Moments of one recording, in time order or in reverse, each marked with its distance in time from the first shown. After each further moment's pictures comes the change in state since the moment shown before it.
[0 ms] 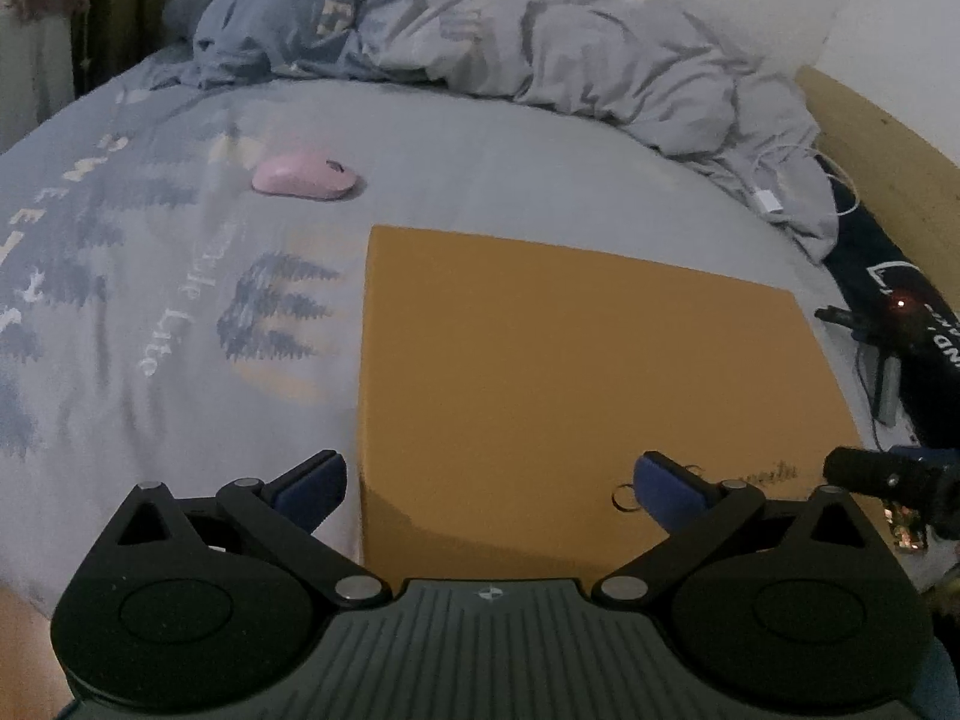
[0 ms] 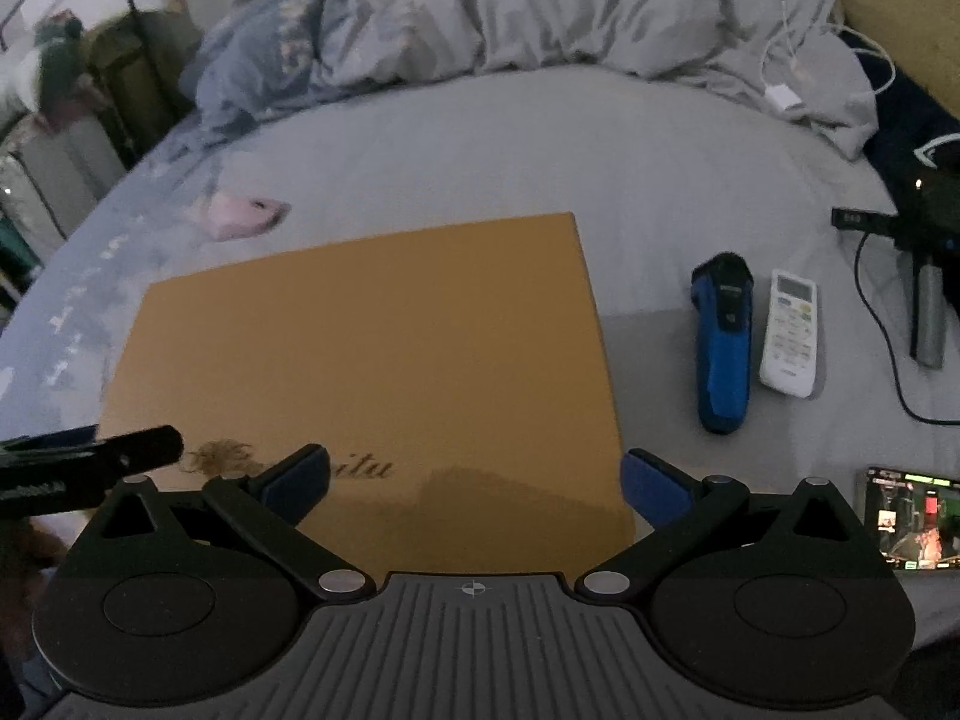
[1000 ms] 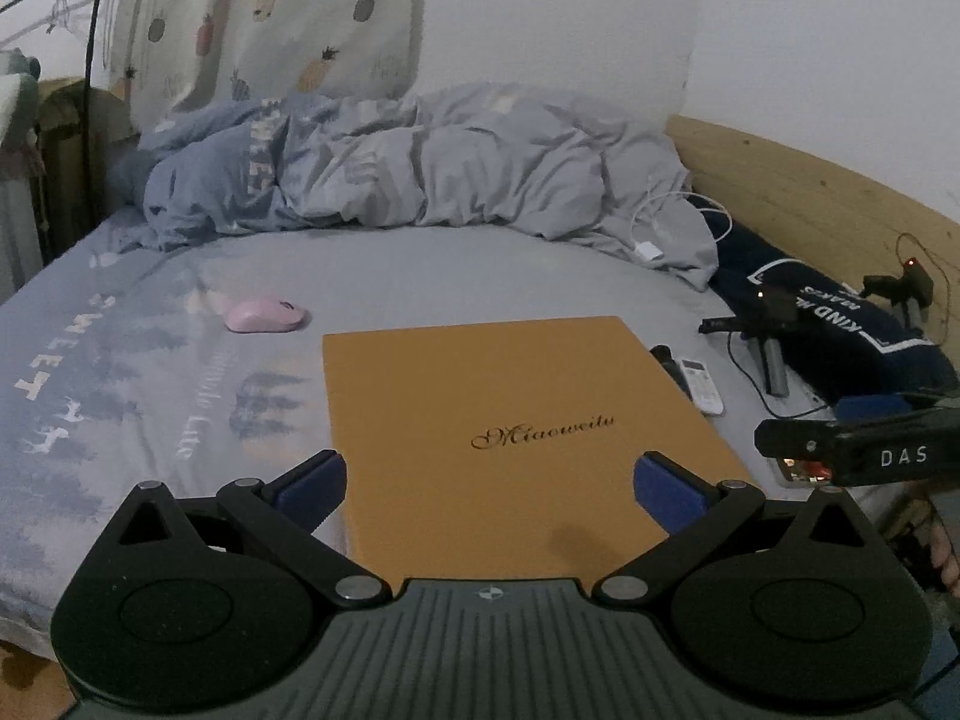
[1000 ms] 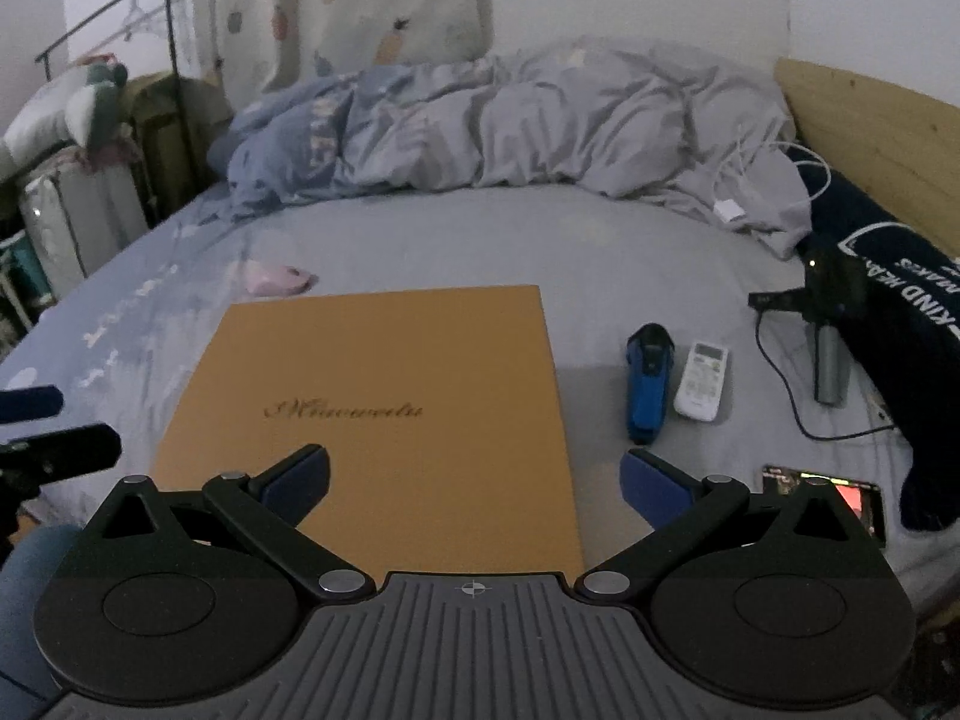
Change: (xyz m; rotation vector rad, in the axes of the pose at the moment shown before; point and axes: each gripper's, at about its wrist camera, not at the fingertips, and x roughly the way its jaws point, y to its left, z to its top) left arm -0.124 -0.042 -0.057 0.220 -0.238 -0.076; right arm -0.118 0.015 -0.076 -0.068 -0.233 -0.059
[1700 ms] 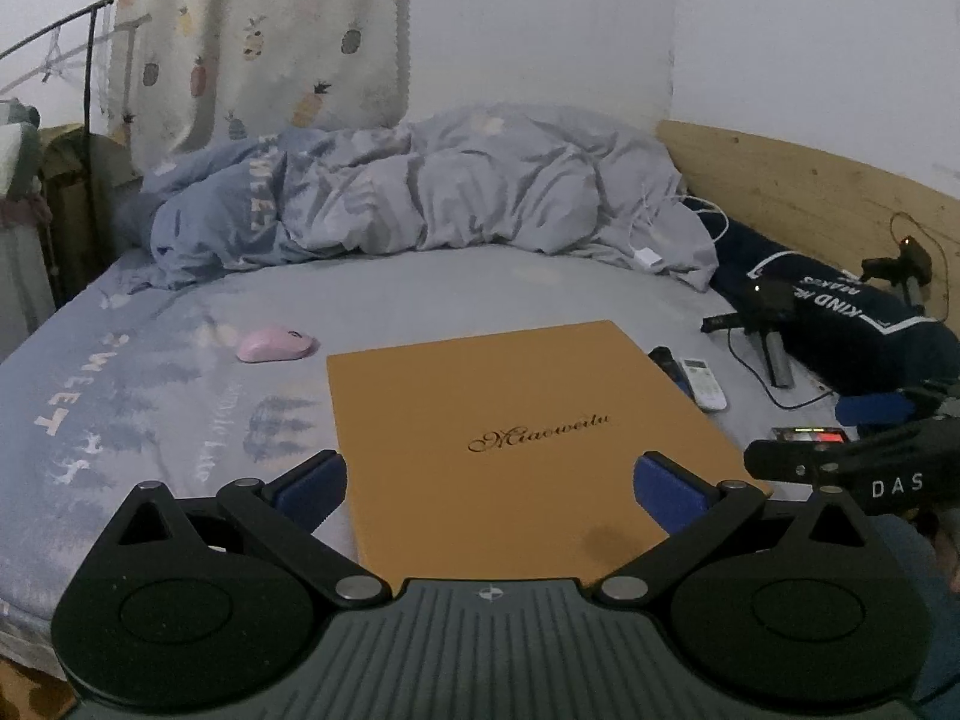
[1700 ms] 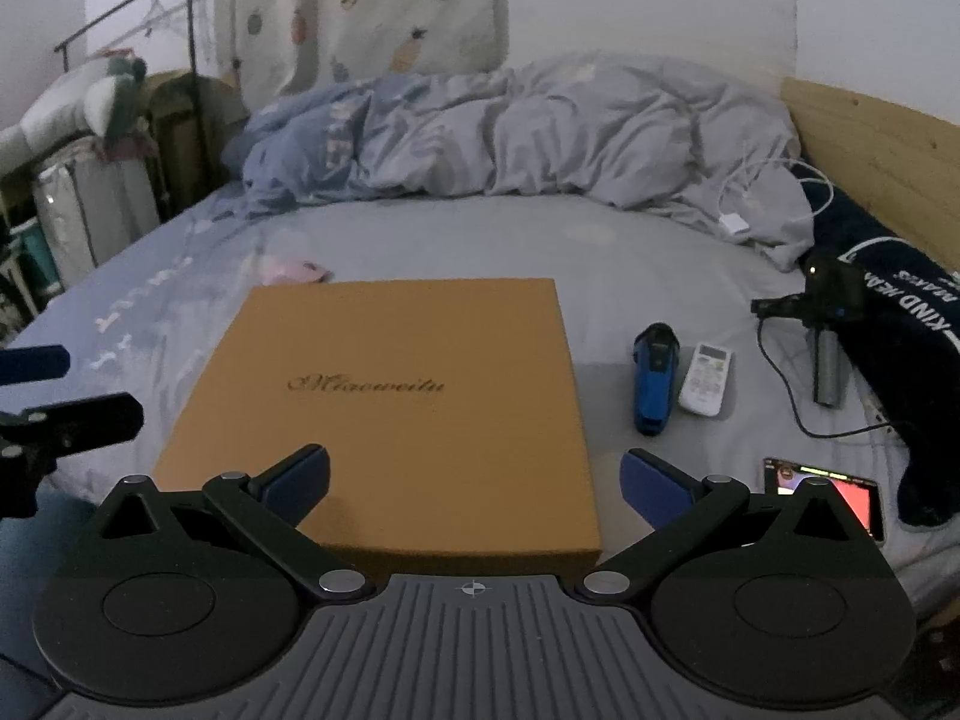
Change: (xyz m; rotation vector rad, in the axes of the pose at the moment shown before) left arm -0.010 -0.015 -0.009 0.057 -0.046 0.033; right arm -0.017 0.018 -0.023 -0.034 -0.032 -0.003
